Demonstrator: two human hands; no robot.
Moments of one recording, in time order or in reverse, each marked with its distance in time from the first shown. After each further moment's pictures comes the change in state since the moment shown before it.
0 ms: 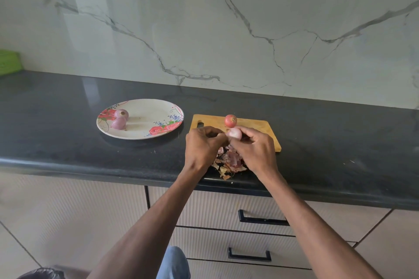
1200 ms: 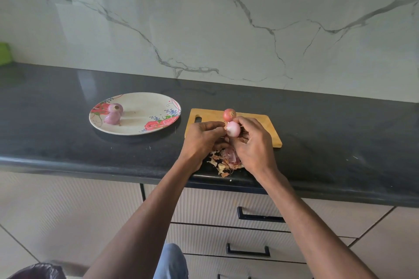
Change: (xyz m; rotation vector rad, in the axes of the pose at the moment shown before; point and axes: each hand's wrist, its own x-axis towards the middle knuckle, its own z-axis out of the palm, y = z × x) left_hand 0.012 -0.002 0.001 -0.354 -0.210 -0.239; right_hand 0.003 0.013 0.005 -0.154 0.036 -0.238
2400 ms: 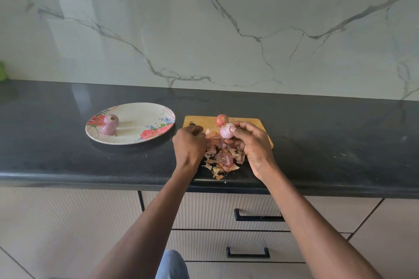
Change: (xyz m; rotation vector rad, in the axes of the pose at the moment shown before) left_hand 0.007 -0.007 -0.003 0.485 0.397 0.140; right_hand 0.008 -0.002 -0.014 0.724 -0.013 0.616
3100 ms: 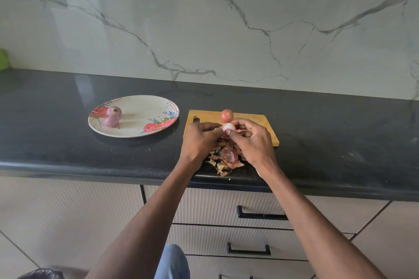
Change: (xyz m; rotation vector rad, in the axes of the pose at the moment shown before) left_hand -0.008 0.007 -0.004 -0.318 -0.327 -0.036; right_hand 0.000 0.005 0.006 -0.529 0.015 -0.278
